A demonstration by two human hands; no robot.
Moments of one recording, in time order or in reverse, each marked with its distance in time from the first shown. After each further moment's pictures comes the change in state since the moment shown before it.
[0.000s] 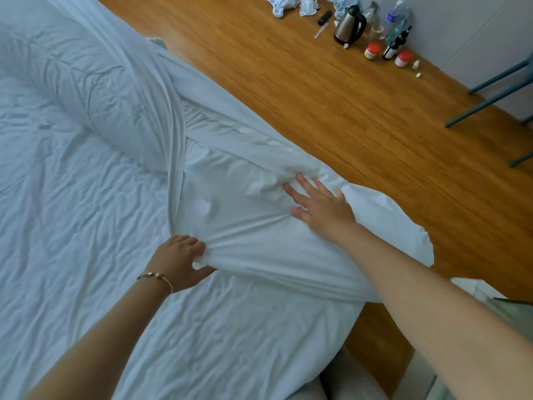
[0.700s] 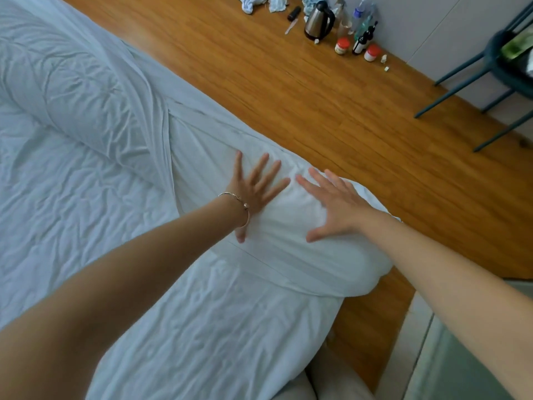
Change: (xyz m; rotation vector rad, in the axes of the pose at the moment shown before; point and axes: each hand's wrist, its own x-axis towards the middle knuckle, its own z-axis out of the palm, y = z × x) left_hand 0.162 0.129 -0.039 0.709 -0.292 0.271; right_hand -0.044 0.066 -0.015 0.131 -0.056 0.042
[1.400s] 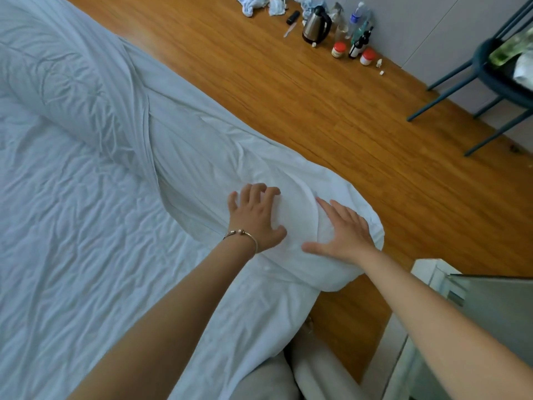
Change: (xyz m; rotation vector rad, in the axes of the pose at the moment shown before) left_hand -0.055 0.088 -0.037 -0.884 0.327 -0.338; right_hand -0.081 0.031 0.051 0.150 0.109 0.192
